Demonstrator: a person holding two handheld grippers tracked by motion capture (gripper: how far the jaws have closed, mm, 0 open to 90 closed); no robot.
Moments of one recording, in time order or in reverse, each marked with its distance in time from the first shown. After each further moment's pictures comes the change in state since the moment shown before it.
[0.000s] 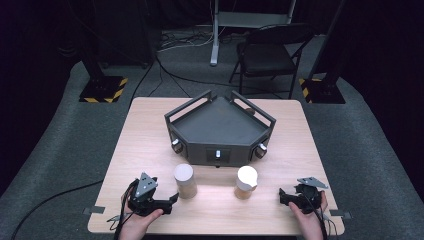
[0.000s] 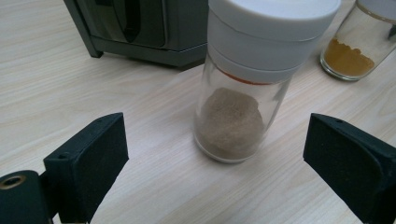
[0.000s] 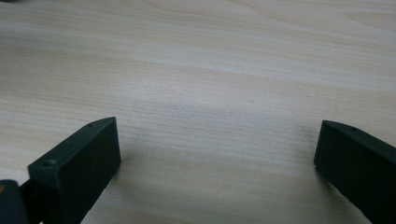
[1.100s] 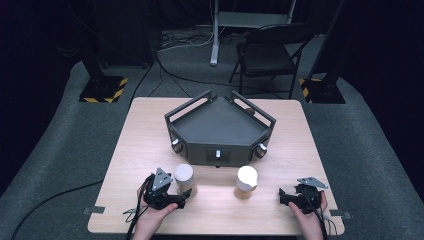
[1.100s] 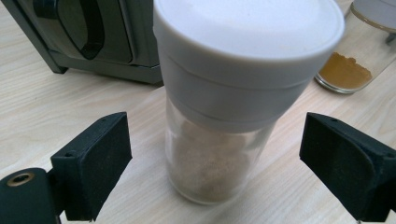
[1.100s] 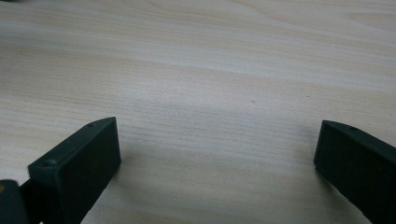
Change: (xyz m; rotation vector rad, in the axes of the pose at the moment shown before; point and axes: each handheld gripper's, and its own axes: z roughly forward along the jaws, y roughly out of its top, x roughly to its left) left arm -0.008 0.013 0.036 0.002 -0.037 0.012; right arm 0.000 0.000 0.000 0.001 0.003 -0.001
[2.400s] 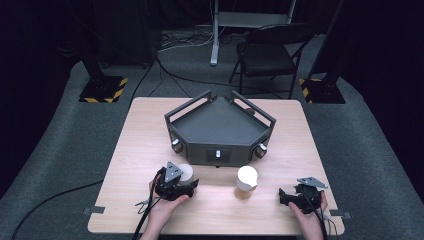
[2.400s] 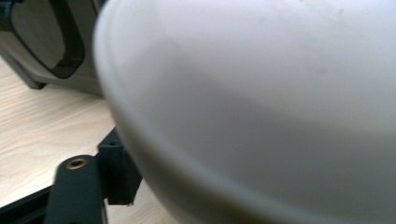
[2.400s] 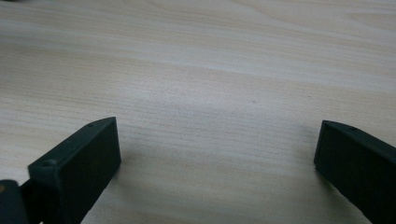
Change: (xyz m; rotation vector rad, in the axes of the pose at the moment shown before) left arm 0.001 0.005 0.036 -0.020 -0.007 -0.003; right arm 0.000 0.000 0.000 0.000 0.002 -0.001
